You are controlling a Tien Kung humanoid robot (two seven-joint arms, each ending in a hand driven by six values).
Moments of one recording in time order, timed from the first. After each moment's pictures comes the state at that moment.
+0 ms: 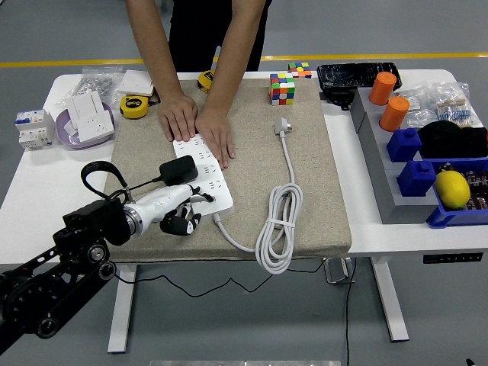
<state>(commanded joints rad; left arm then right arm) -0.35 0.26 -0.92 -1.37 1.91 -0.27 0.31 0.06 -0.13 1.50 0.18 -1.26 -0.05 -0.03</state>
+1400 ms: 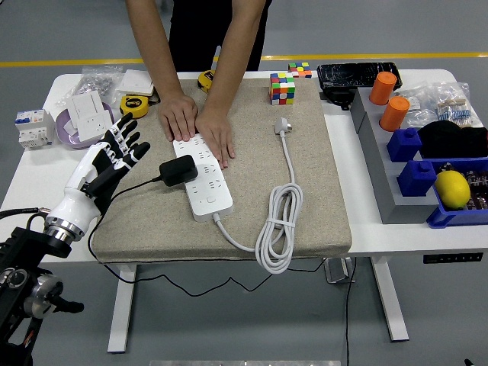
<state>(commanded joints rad) -0.01 0.17 -1.38 -1.61 1.26 -0.06 0.05 0.05 -0.13 1.51 0.18 -1.26 -0.05 -0.03</state>
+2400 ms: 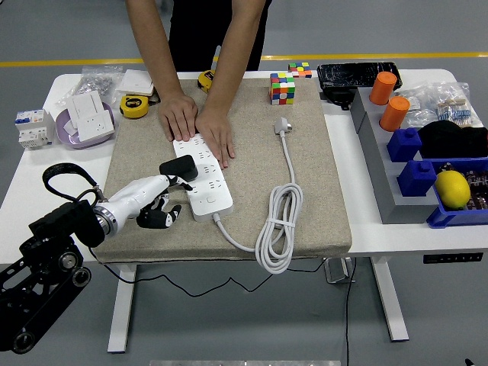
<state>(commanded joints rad) -0.24 0.29 -1.05 -1.49 1.95 -0.22 0.24 0.06 -0.13 1.50 0.18 -1.26 -0.05 -0.04</state>
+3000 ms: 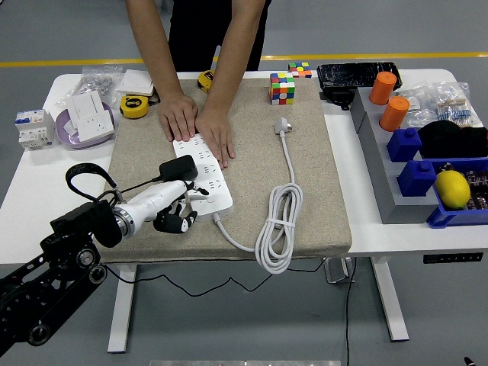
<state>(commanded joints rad) -0.30 0.27 -0.98 -1.42 1.92 -0.23 0.25 0.06 -0.13 1.50 0.18 -1.26 -0.05 -0.04</state>
